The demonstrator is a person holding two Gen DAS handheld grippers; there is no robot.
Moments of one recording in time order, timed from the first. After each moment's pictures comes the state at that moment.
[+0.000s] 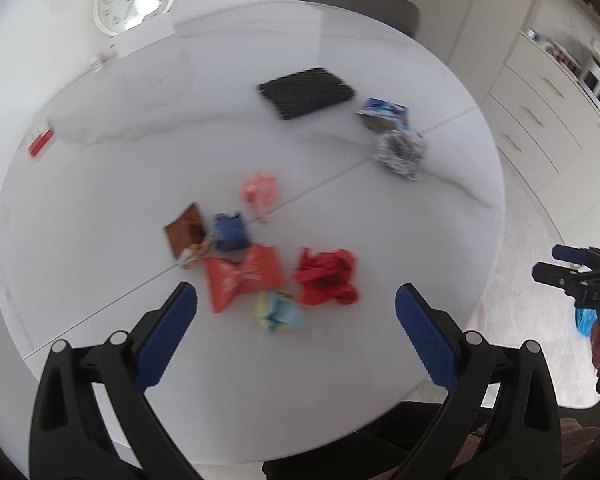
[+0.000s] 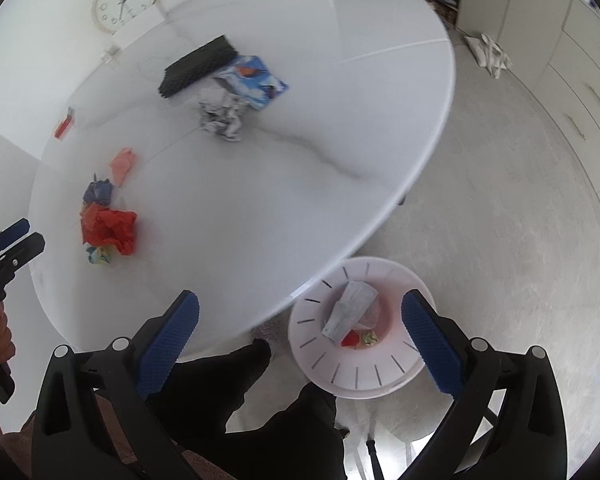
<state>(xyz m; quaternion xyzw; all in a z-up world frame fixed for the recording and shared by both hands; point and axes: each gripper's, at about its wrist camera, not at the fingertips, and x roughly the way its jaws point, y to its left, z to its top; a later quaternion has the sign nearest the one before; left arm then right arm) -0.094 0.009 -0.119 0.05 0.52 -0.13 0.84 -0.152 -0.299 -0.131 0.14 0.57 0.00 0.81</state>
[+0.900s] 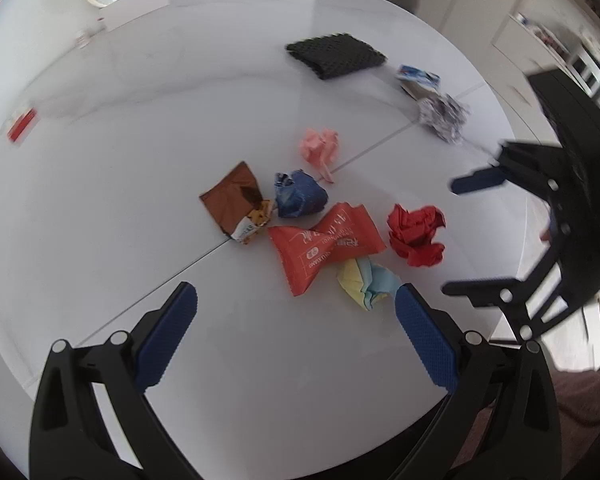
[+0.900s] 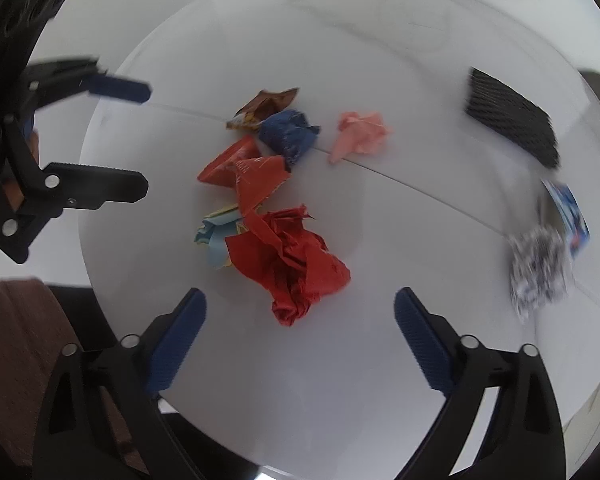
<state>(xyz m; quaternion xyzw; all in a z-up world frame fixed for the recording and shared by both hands) -0.074 0.075 -0.167 0.07 0.54 -0.20 0.81 -0.052 -0.089 -0.161 -0.16 0.55 0.32 0.76</state>
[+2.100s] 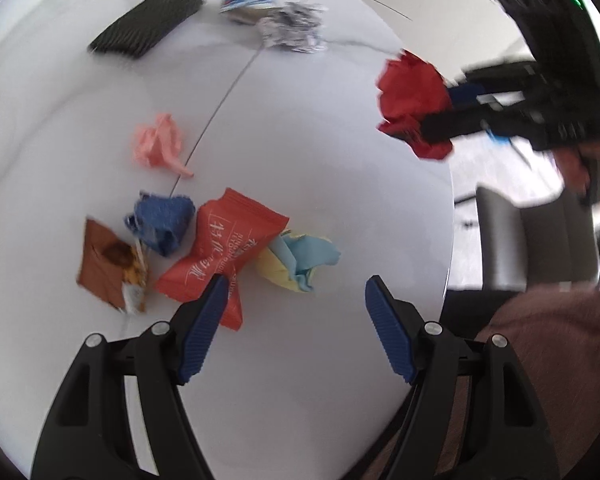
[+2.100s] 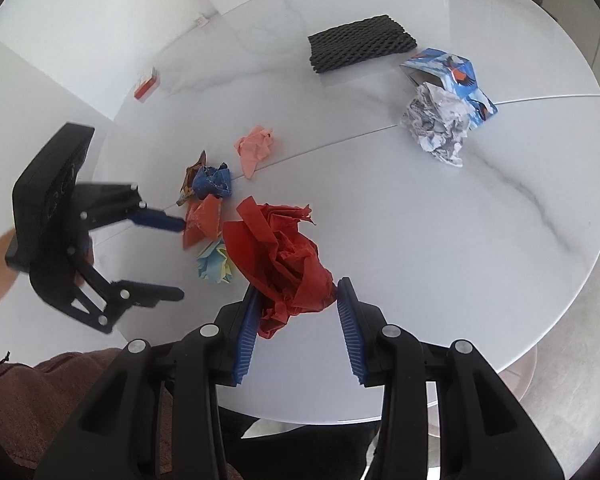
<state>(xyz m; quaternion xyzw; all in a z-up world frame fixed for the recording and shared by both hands) -0.054 0.028 -0.194 0.18 0.57 -0.44 0.67 -0.088 -0.179 -0.134 0.14 0.56 0.15 0.80</state>
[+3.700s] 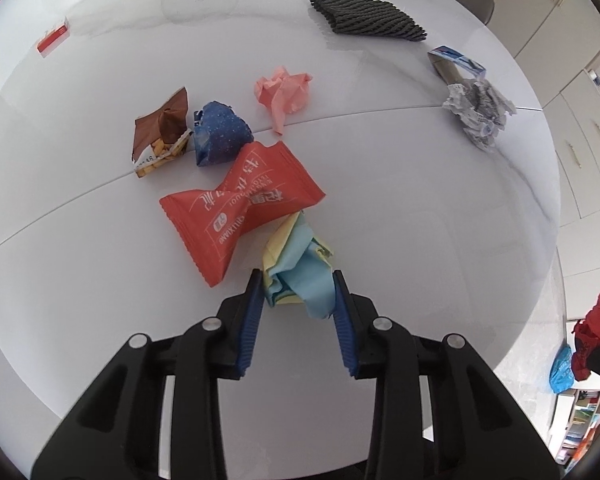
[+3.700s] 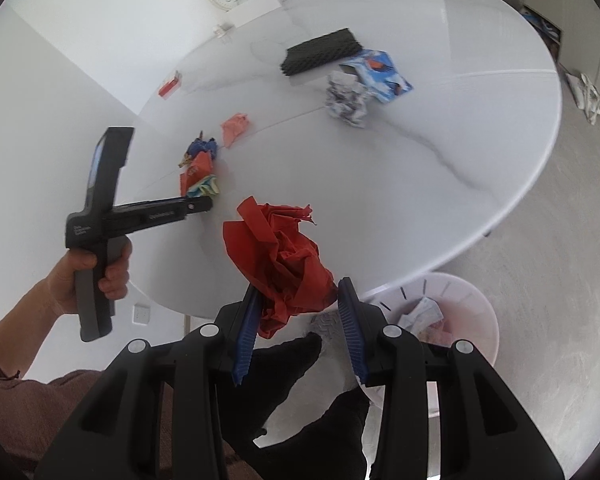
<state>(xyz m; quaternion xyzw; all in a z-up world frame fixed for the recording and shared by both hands) -0.082 -0.001 -0.217 -0.04 0.59 -0.07 0.80 -0.183 -0.281 -0.128 0.14 0.53 0.19 0.81</state>
